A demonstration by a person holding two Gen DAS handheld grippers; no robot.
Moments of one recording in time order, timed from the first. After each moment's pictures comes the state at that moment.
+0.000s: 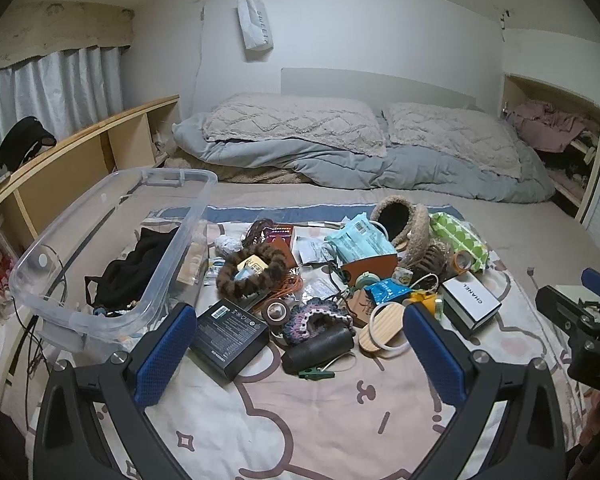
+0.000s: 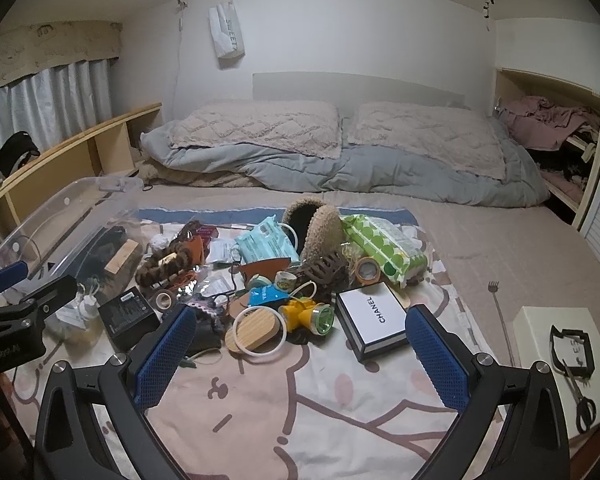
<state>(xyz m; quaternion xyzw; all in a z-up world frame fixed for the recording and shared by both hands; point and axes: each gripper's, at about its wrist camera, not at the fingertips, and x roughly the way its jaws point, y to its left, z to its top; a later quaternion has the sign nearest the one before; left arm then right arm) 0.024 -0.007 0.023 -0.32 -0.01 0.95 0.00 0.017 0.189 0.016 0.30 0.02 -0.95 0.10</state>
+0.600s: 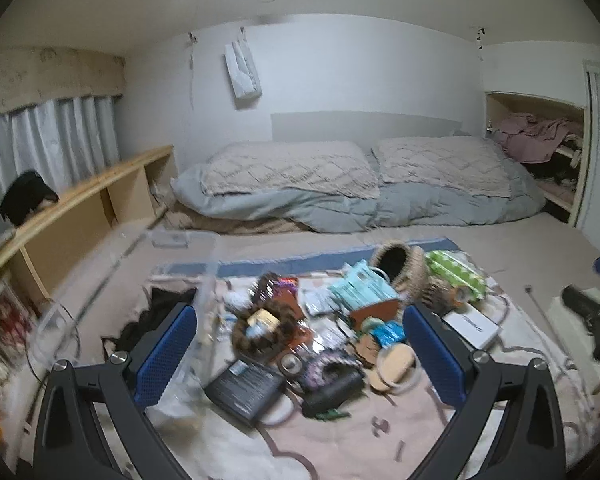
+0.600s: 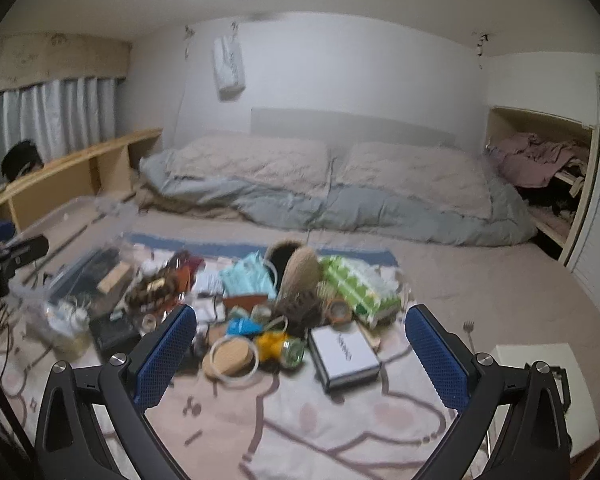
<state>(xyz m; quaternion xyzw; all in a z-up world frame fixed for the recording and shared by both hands) 0.016 -0.017 0.059 -0.23 0.04 0.97 0.00 0.015 0.221 0.043 0.23 0.04 -0.97 0.10</state>
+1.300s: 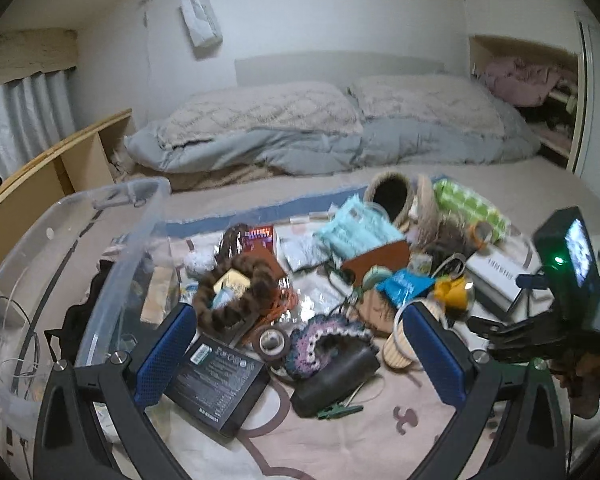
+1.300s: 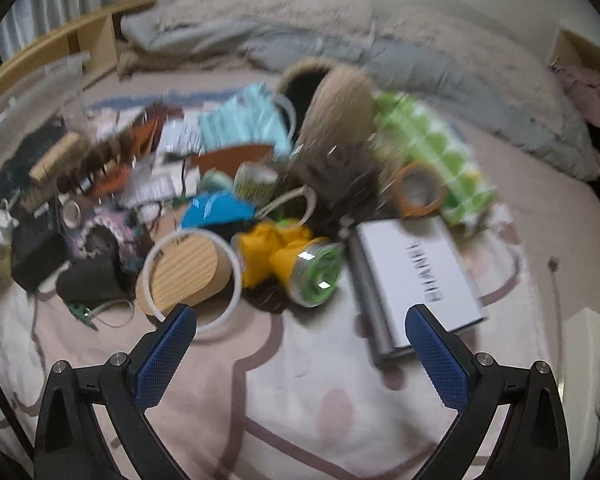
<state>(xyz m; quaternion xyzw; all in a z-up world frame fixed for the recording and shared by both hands) -0.063 -0.001 -0.053 -0.32 0.08 0.94 0.05 -0.133 0.166 -0.161 0.47 0.10 -0.86 0.13</state>
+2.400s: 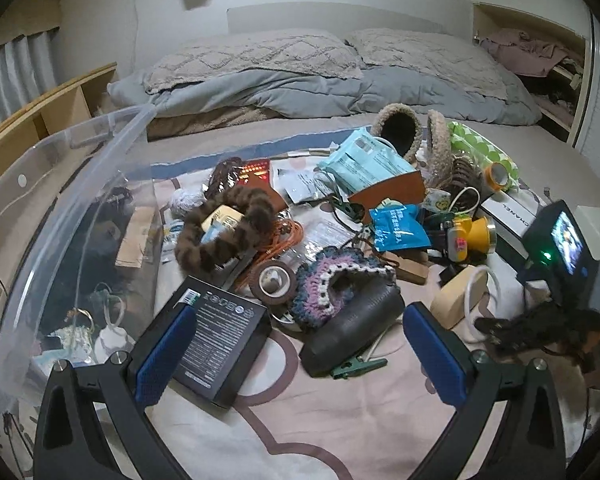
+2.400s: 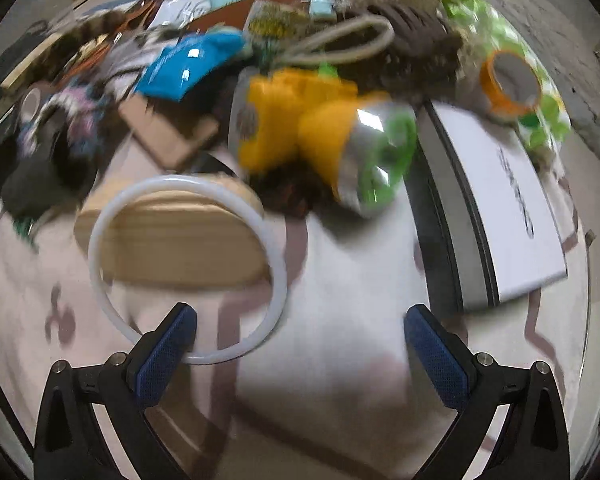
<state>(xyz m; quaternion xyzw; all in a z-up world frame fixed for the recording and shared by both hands) -0.073 -0.028 -0.104 -0.39 0.06 0.91 0.08 -0.109 0.187 -0.219 0.59 0.16 -0.78 0.14</state>
